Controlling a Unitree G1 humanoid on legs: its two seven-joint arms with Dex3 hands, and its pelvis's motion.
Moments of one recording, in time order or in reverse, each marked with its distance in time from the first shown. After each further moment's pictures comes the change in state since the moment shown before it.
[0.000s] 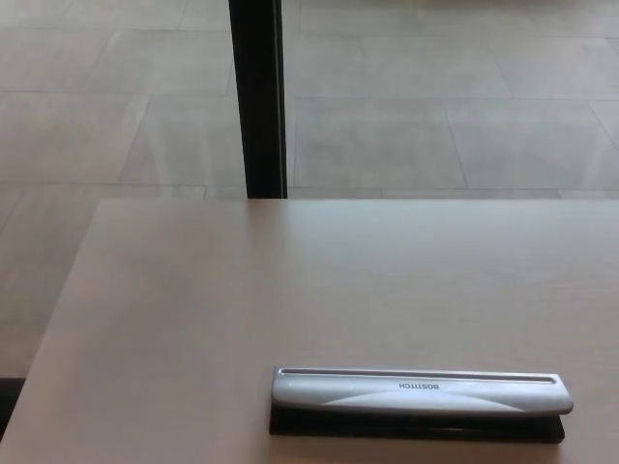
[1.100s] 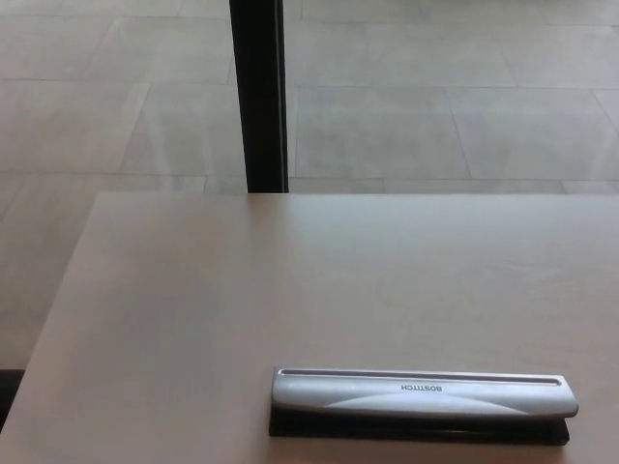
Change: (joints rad) left_arm -0.604 -0.141 0.093 -0.824 -0.083 -0.007 0.126; right_arm -0.581 -0.172 -0.264 -0.592 0.280 0.140 -0.098
